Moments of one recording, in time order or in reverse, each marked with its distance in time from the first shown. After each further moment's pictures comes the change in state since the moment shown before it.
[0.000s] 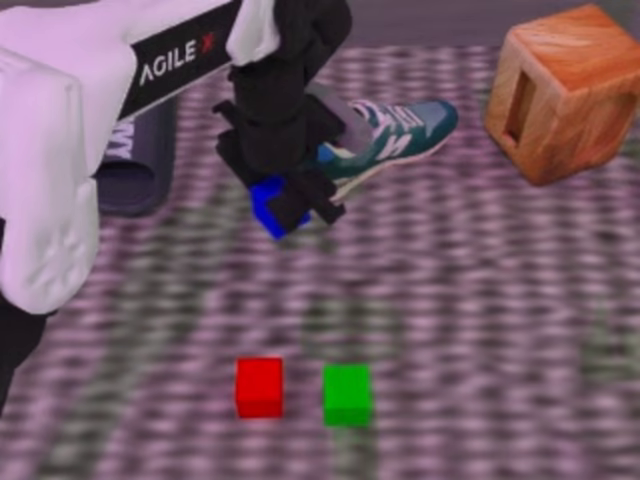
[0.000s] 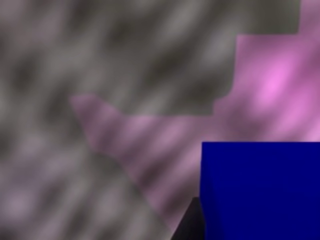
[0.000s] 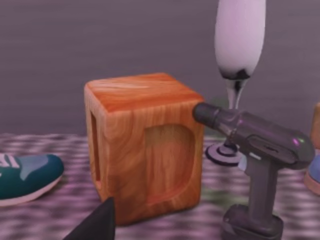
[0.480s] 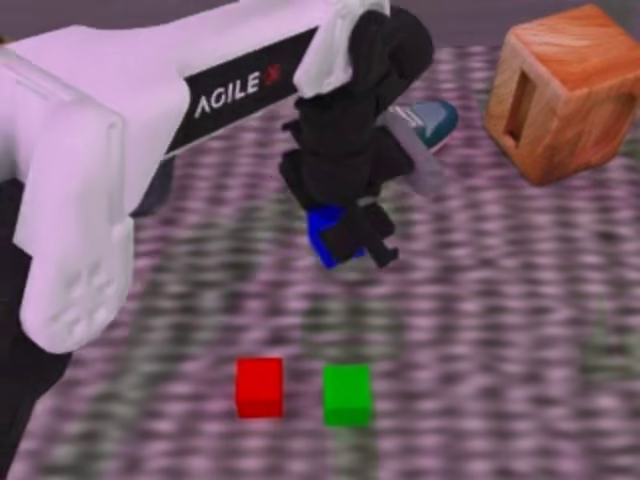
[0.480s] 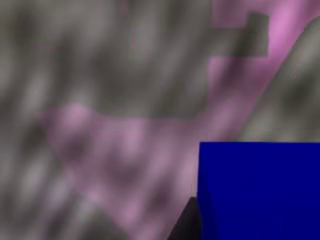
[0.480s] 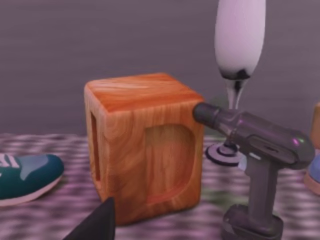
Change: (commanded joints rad) left arm -0.157 -0.030 -0.031 0.001 -0.001 0.051; right arm 0.000 0.000 0.000 0.000 0.000 0.000
